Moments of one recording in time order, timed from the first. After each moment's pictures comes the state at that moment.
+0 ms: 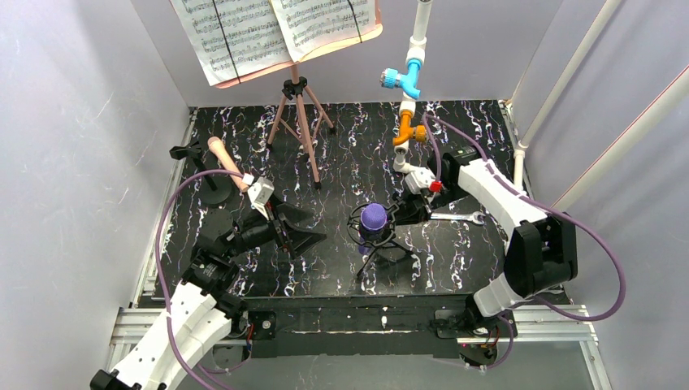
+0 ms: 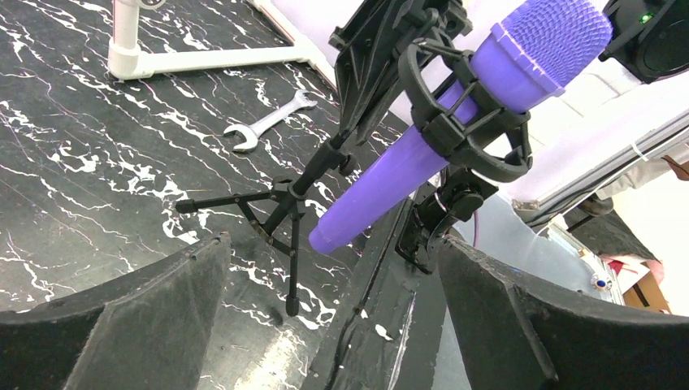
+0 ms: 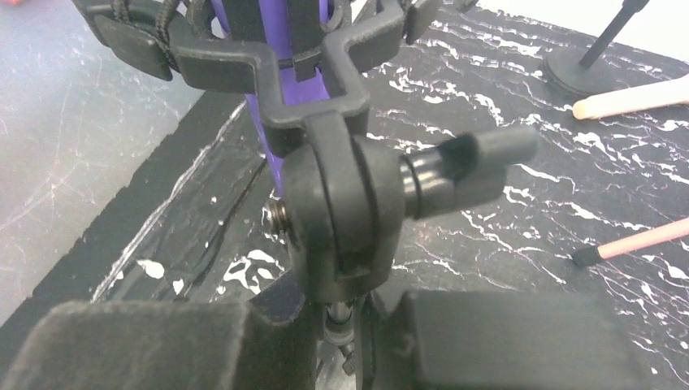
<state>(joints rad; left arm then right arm) -0.45 0.56 0.49 0.08 0.68 -0.50 0.36 1.52 1.24 -1.43 -1.40 -1.84</state>
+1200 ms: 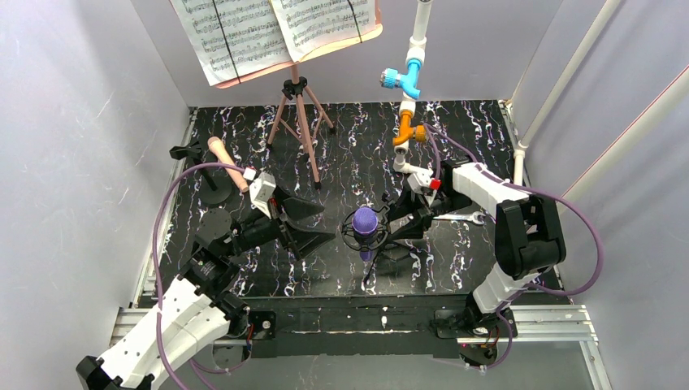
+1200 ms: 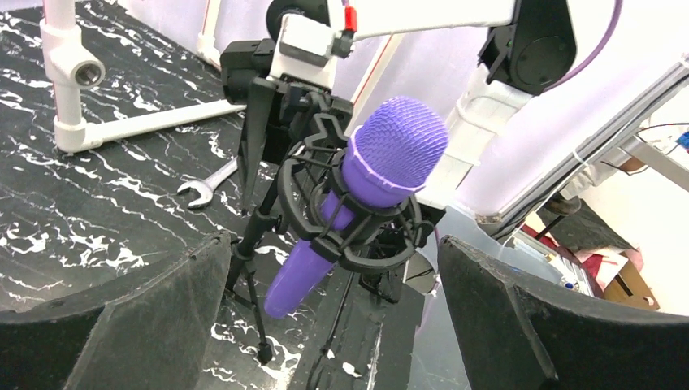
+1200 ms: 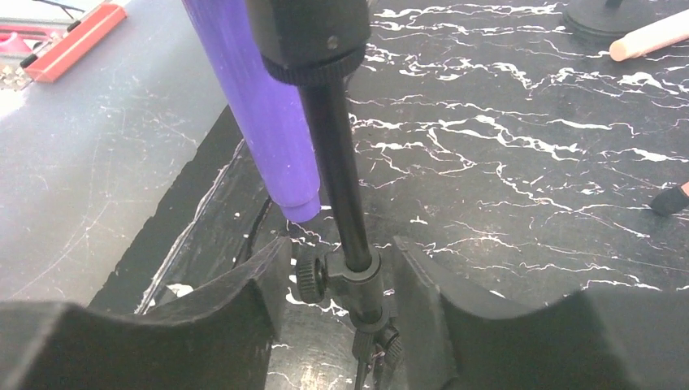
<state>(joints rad) -0.62 0.60 0.59 0.14 0.57 -0.52 0.31 1.66 1.10 -1.47 -1.51 -1.94</state>
